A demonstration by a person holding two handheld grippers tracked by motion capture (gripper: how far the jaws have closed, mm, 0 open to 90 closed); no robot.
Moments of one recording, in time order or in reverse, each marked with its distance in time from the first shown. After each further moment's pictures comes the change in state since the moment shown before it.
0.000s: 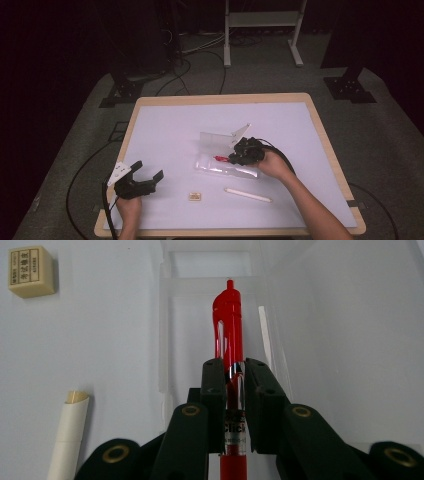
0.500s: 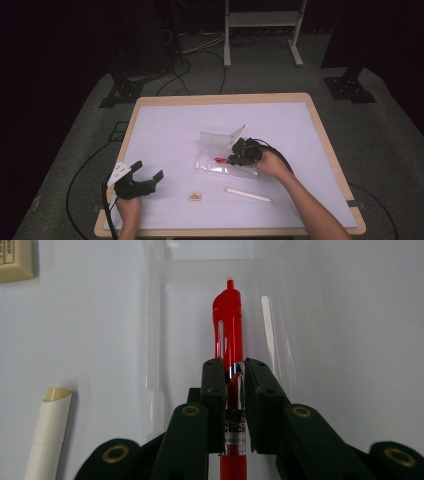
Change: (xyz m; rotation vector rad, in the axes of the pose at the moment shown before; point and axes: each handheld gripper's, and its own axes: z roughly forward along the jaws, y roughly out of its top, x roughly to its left) left arm 0.000 0.000 0.000 -0.002 -0.002 -0.001; right arm -0.004 0.000 0.013 0.045 0.014 -0.002
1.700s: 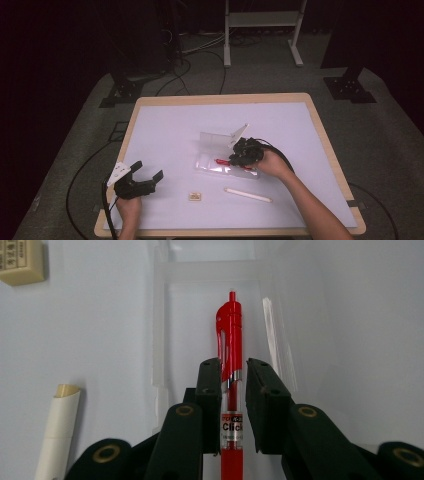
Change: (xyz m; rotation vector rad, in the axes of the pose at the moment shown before) left arm 0.000 0.000 0.000 0.000 0.001 -0.001; right arm -0.001 -0.002 -0.004 -0.008 0.013 0.006
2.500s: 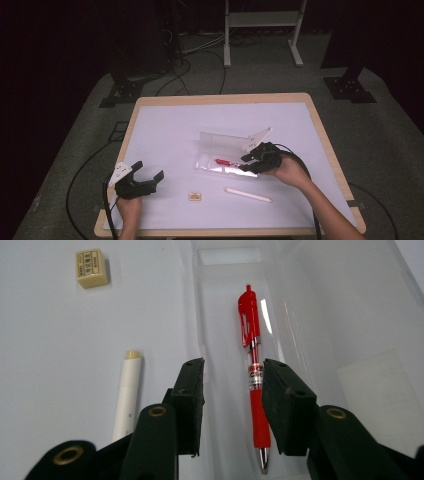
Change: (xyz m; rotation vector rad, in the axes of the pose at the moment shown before) left arm -0.002 0.000 0.001 0.013 0.009 0.014; right arm 0.024 -0.031 -0.049 -0.108 -0.012 0.047
